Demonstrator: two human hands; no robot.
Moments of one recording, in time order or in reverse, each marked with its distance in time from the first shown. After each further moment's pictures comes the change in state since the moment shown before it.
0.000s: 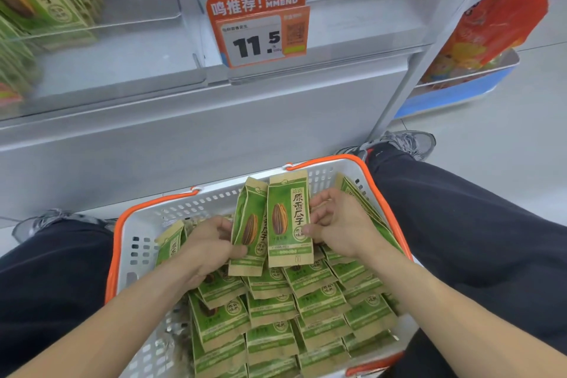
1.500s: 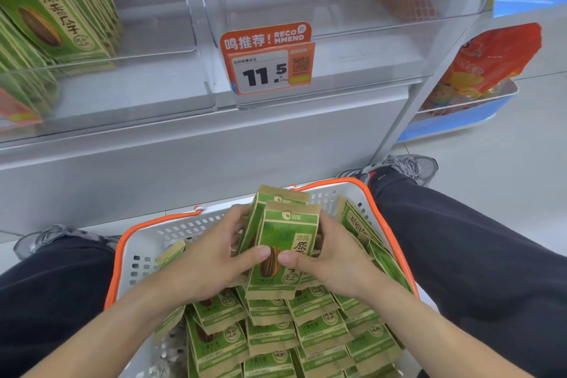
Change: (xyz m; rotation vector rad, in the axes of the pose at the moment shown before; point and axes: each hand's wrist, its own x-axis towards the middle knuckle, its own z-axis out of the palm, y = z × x) left_hand -0.037 0.031 -0.017 0.106 -0.204 0.561; right_hand -0.023 -0.016 0.009 0.053 -0.105 -0.255
